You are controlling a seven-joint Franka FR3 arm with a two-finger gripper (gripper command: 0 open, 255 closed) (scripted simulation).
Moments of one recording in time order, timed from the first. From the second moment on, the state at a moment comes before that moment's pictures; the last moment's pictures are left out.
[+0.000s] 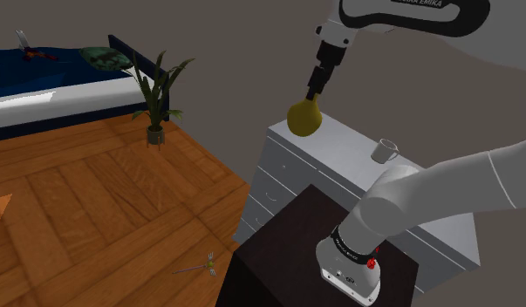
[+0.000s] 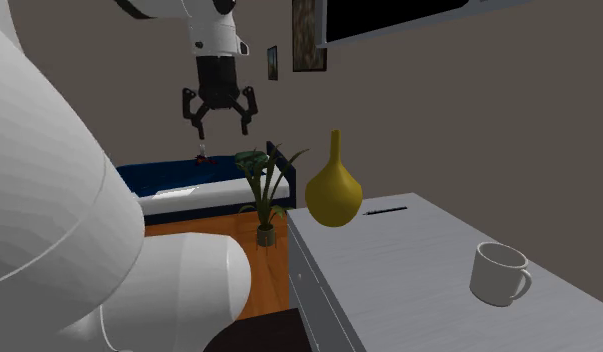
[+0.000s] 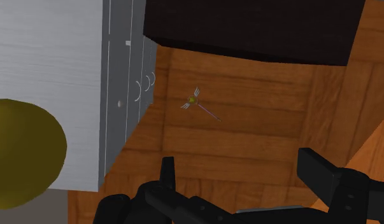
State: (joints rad) arm -0.06 -0.59 -0.17 -2.25 -0.11 1.65 -0.39
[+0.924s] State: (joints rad) arm -0.12 -0.15 -0.42 -1.85 -0.08 1.70 -0.70
